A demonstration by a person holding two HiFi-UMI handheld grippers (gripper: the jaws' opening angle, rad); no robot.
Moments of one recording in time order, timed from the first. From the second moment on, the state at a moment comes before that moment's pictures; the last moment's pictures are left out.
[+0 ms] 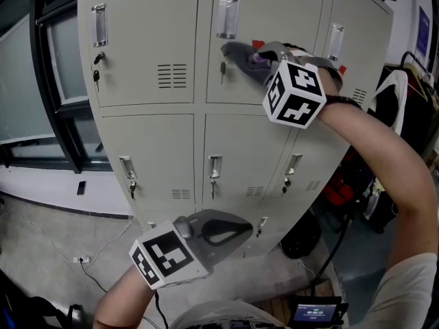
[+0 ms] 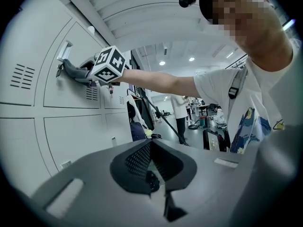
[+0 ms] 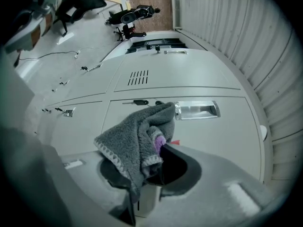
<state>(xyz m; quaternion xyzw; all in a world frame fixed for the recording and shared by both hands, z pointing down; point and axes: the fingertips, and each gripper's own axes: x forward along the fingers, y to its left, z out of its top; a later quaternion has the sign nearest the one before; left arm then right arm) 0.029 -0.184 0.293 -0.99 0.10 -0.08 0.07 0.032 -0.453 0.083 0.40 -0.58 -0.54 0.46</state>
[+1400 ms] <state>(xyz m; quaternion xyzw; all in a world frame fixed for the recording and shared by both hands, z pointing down) 0.026 -0.175 0.300 -0.99 0.10 -0.08 0.06 0.009 -0.457 0.203 0.32 -0.59 -0.53 0.52</state>
